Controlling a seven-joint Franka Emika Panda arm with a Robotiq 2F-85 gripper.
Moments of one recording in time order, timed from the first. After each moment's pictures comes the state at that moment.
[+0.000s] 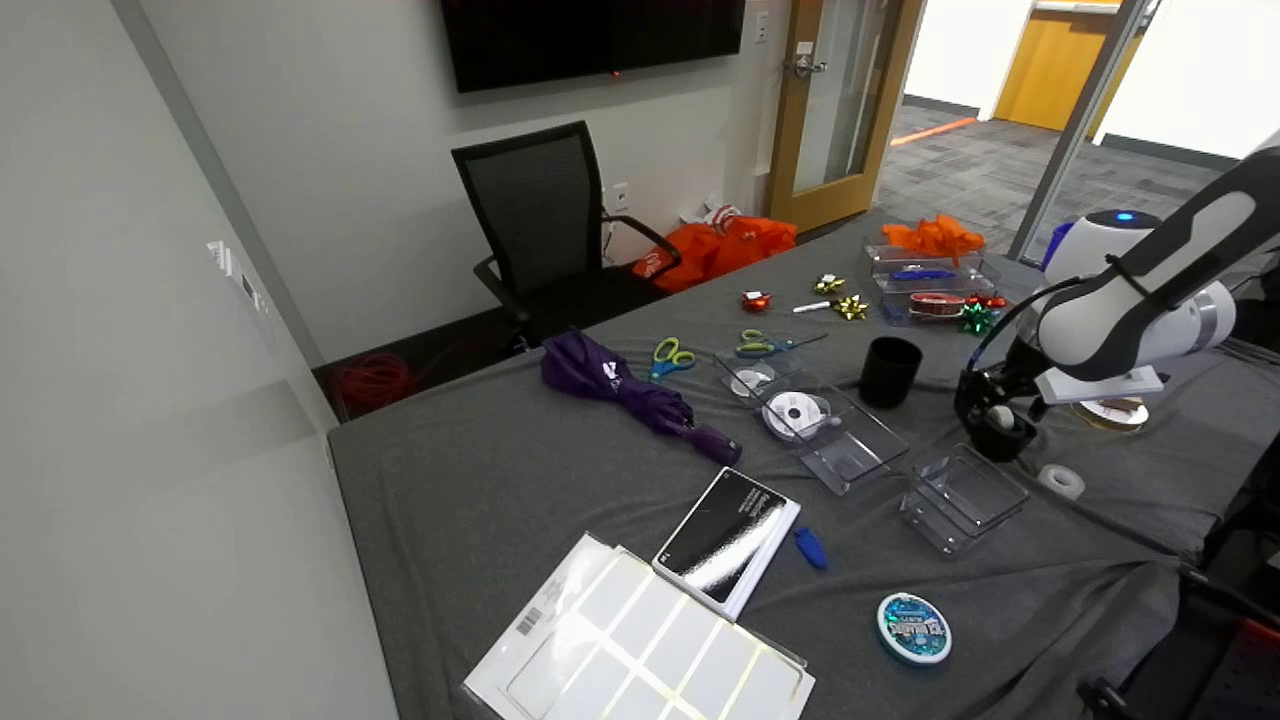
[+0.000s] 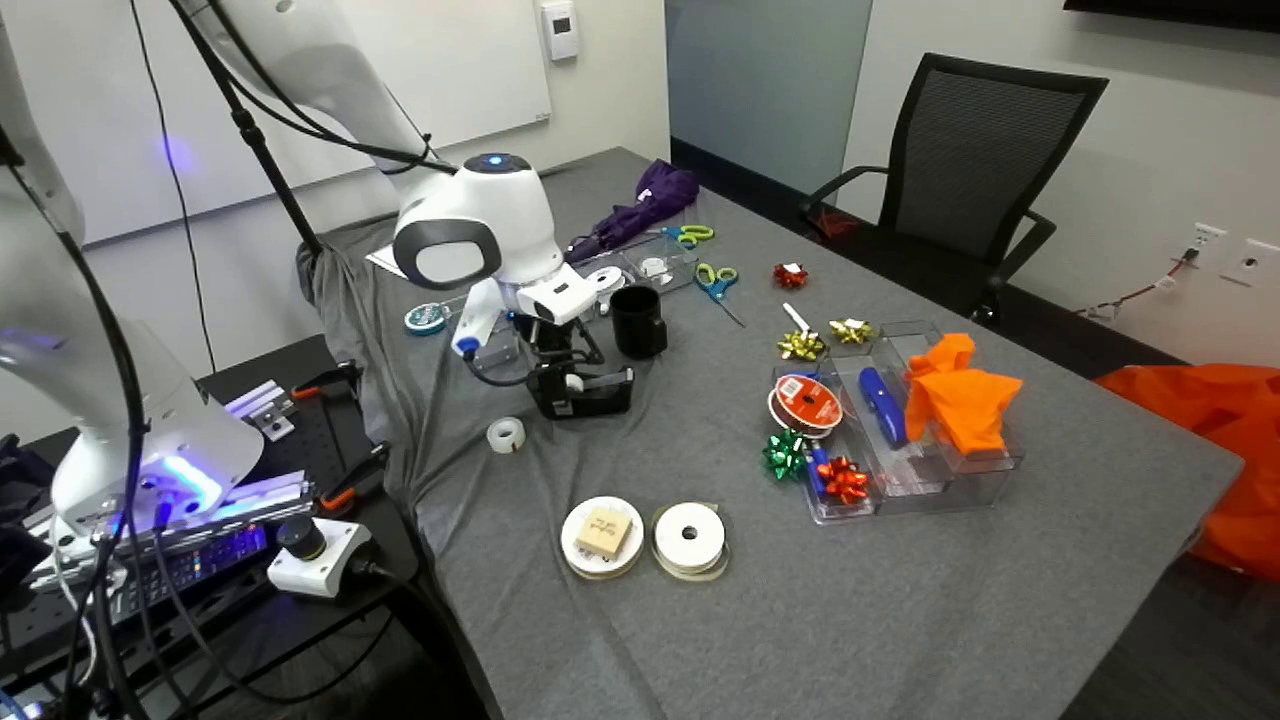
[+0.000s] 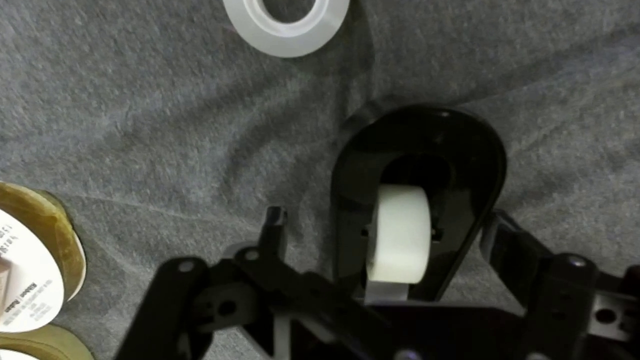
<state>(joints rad) -0.14 0.39 -0.18 -2.46 0.04 2.92 0.18</state>
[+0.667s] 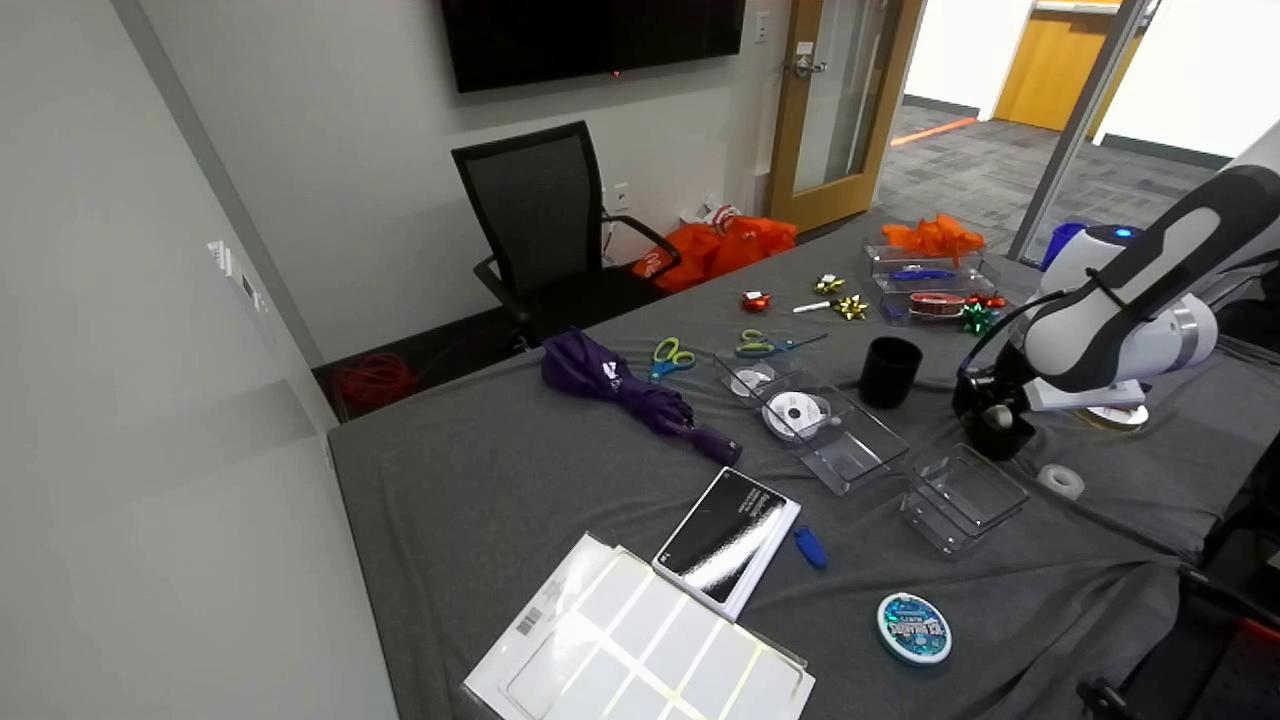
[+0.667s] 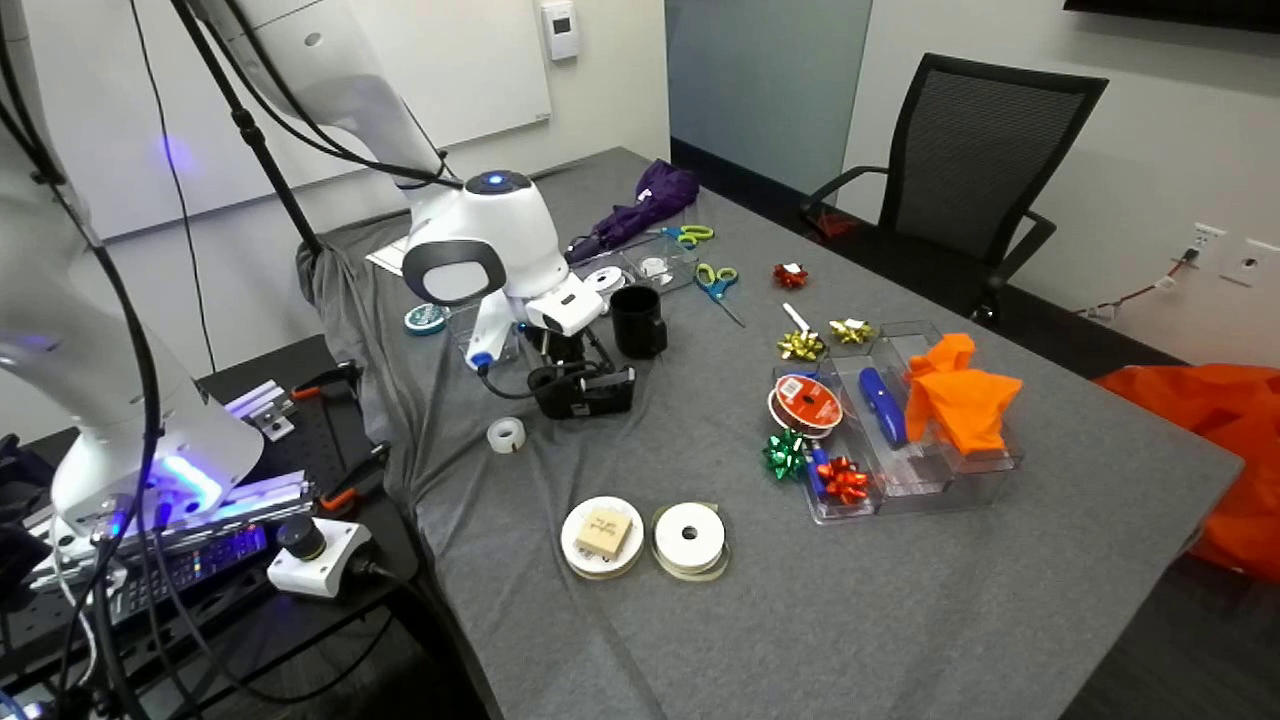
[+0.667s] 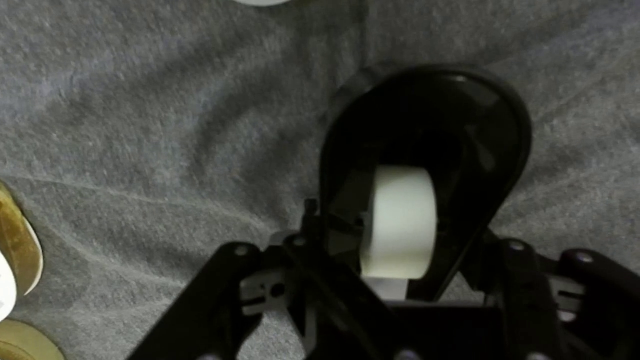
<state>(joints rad) -0.20 0.46 -0.12 -2.43 0.10 3.03 0.13</state>
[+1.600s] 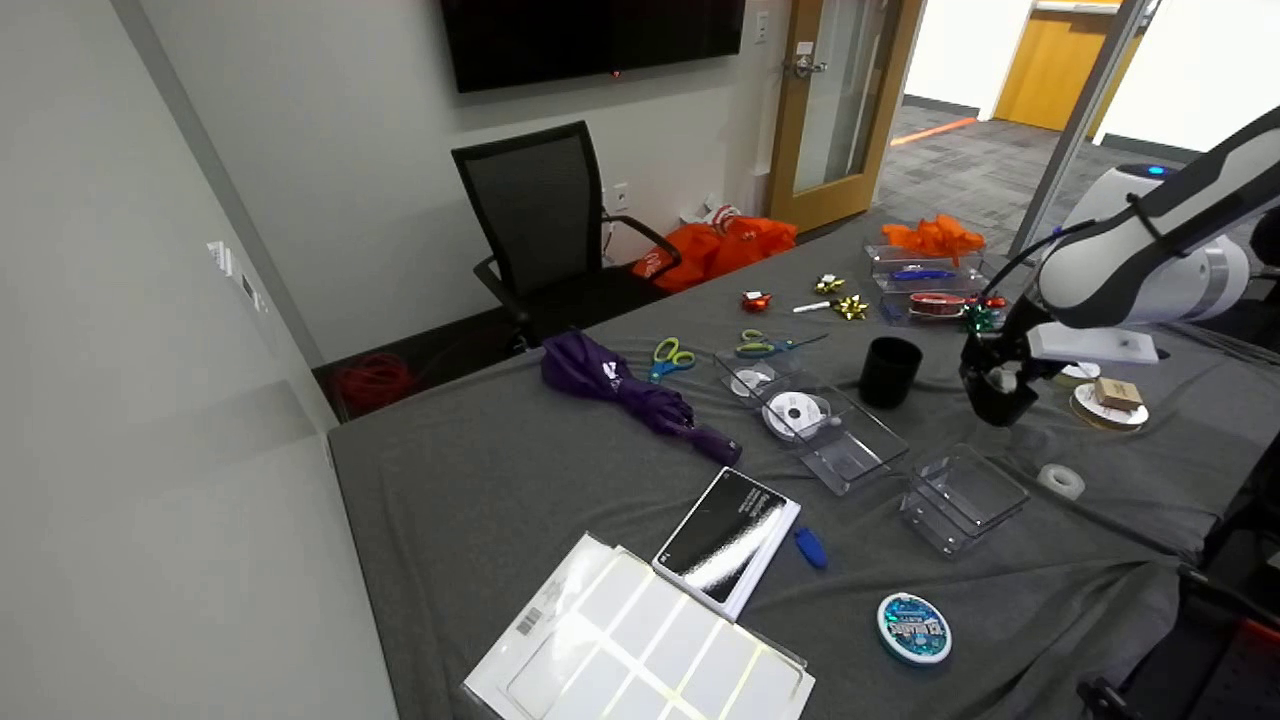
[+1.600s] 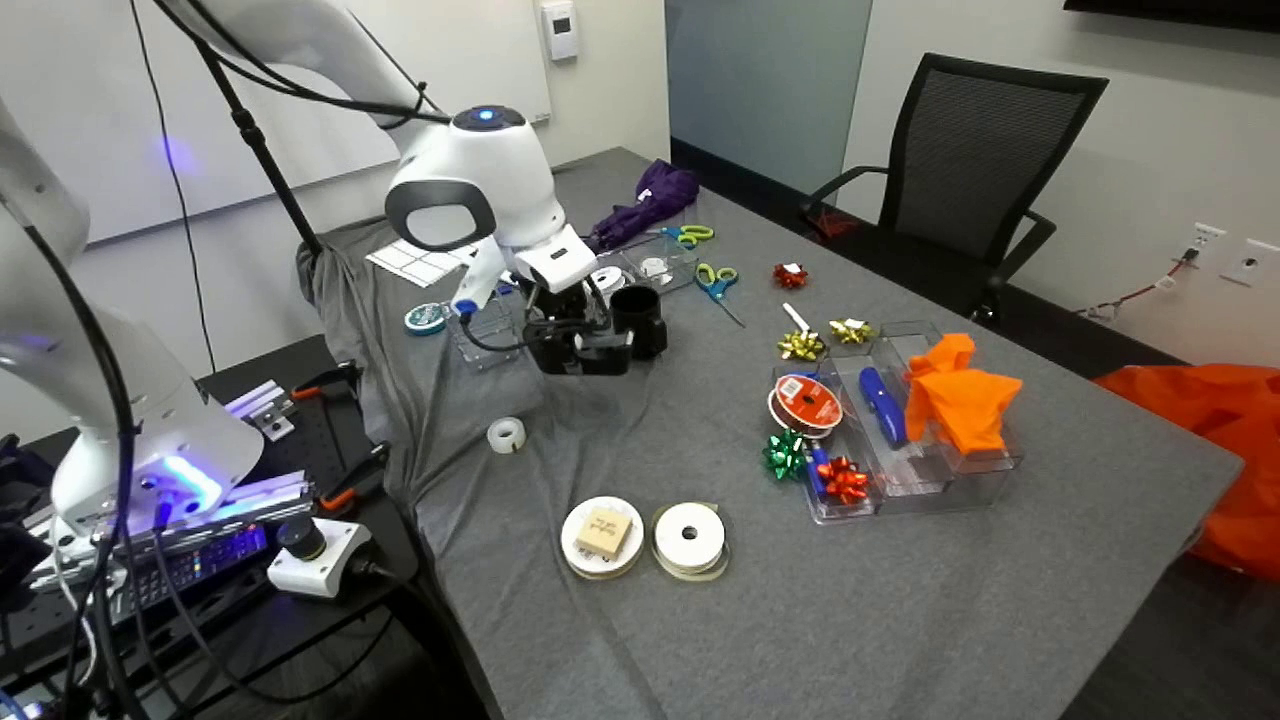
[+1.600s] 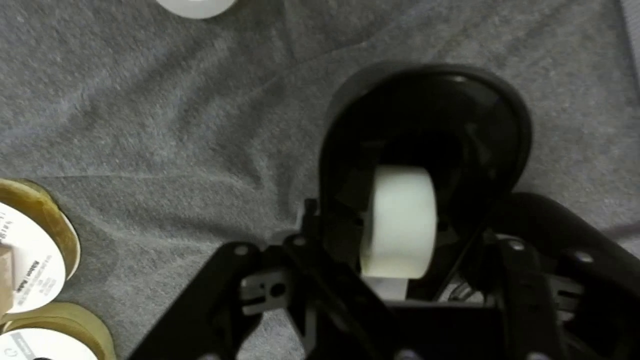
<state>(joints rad) -0.19 0.27 -0.12 -2.45 0.19 2.85 0.22</state>
